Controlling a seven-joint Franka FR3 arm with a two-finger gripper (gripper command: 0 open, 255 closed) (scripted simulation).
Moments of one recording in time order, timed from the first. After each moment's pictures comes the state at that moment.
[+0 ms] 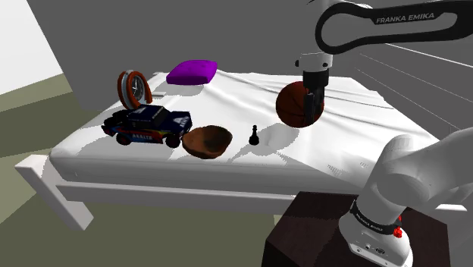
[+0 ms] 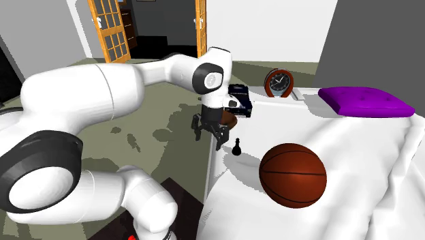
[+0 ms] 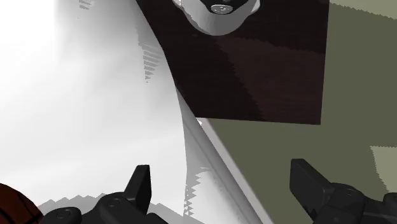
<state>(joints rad) 0.00 -0.75 -0.05 -2.45 -0.04 1.51 -0.14</state>
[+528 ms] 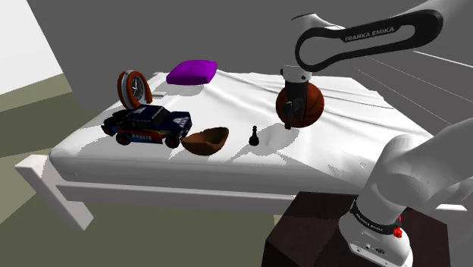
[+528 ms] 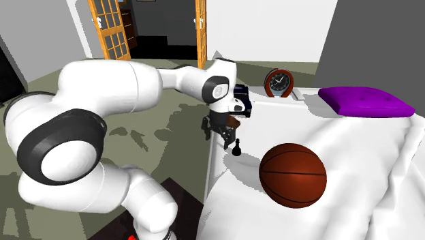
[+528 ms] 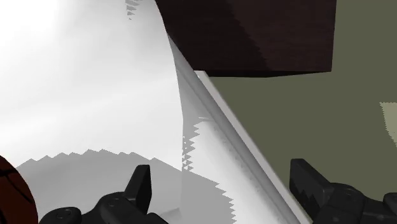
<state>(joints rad) 0.00 -0.61 -0.04 -2.48 -0.01 1.77 -0.07</state>
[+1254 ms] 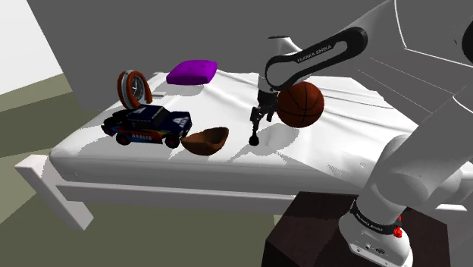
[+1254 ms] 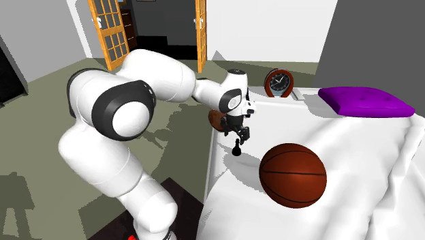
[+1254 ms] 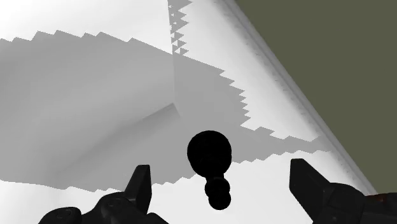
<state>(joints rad) -0.01 -0.28 -0.03 -2.40 0.01 2.19 0.01</state>
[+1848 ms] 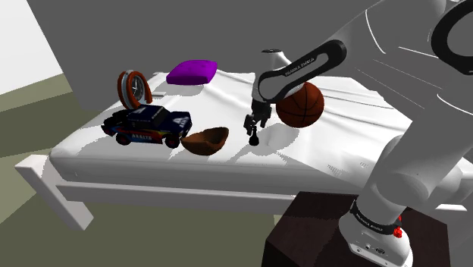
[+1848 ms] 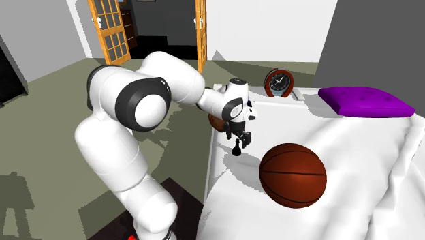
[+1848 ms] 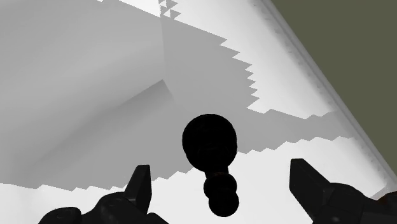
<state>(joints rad) -0.01 -0.16 -0.02 -2.40 0.02 2.35 0.03</state>
